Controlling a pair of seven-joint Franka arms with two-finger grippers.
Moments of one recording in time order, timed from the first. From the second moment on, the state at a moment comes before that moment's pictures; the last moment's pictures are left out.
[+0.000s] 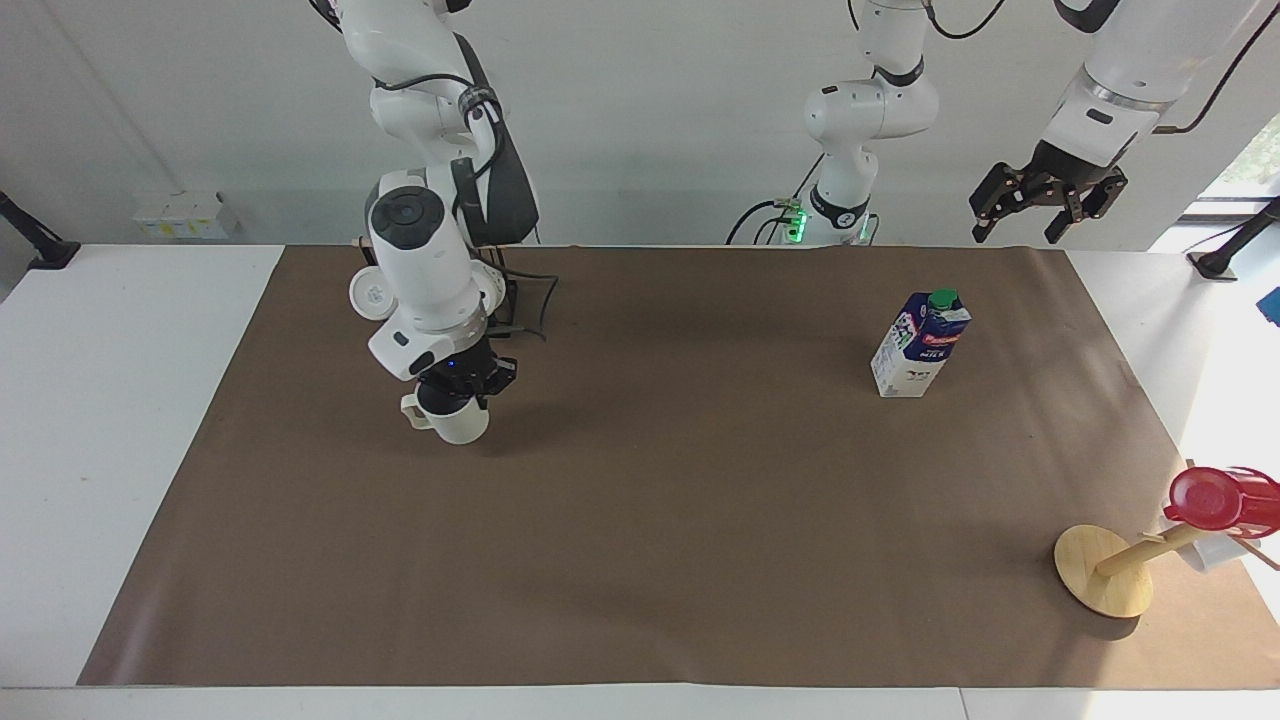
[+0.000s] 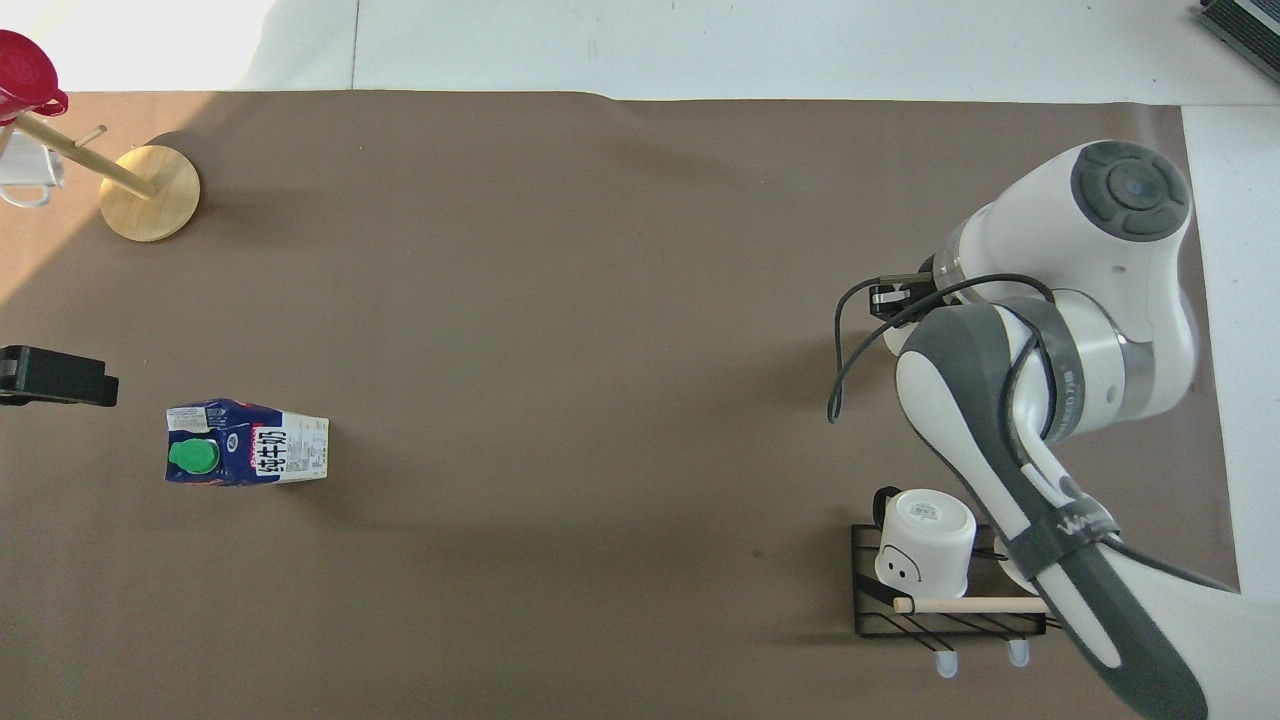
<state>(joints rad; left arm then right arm) 0.07 -0.14 -0.09 -1.67 -0.03 1.51 0.04 0.21 0.23 0.08 -1.79 -0.03 2.02 0.30</state>
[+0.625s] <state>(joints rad) 0.07 -0.14 -0.09 -1.67 -0.03 1.51 0.04 0.50 0.26 0.09 -1.79 -0.03 2.10 0.73</state>
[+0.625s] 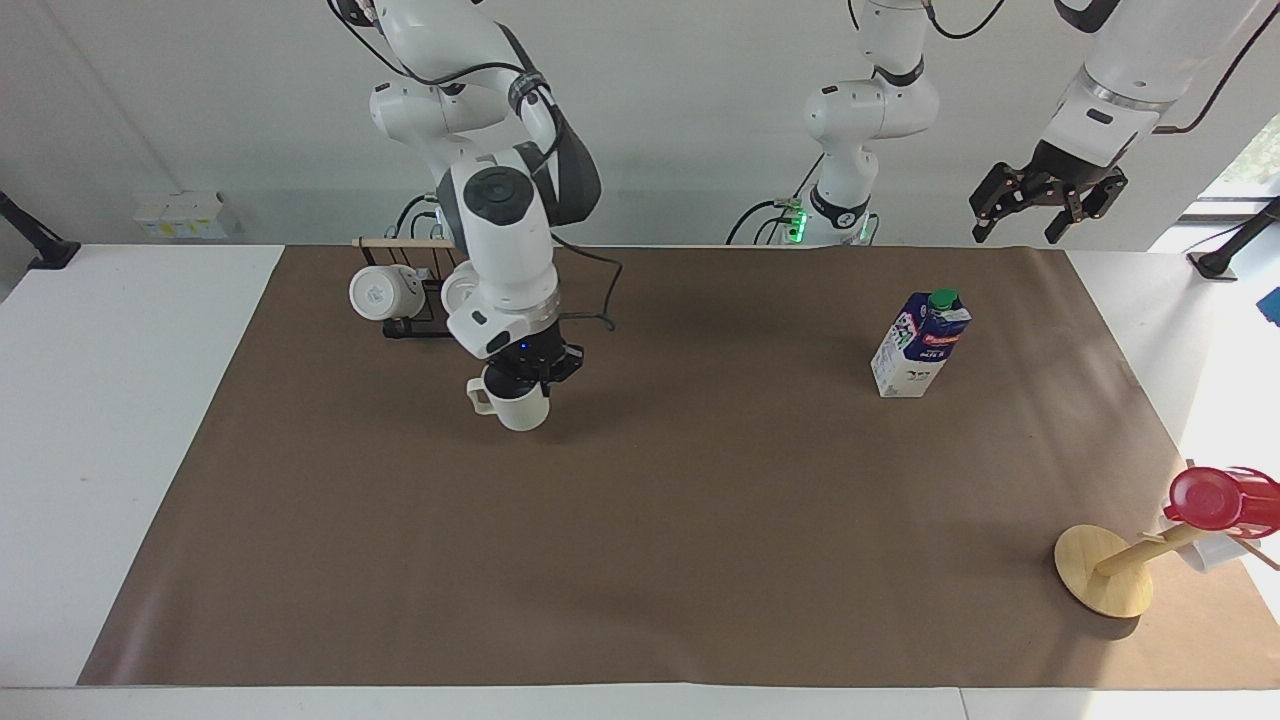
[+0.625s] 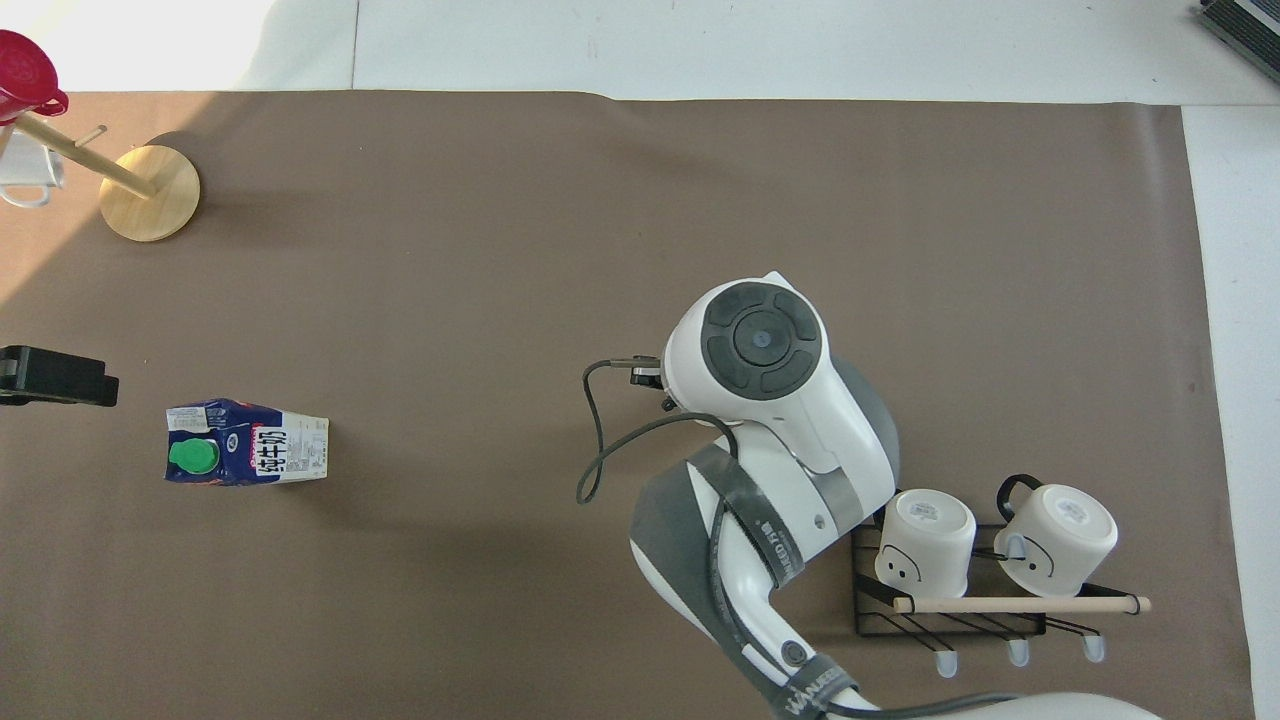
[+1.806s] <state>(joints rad) 0.07 -0.14 -0.09 -1.67 -0.03 1.51 0.04 0.62 0.42 0.09 -1.70 -0.12 2.16 0.87</state>
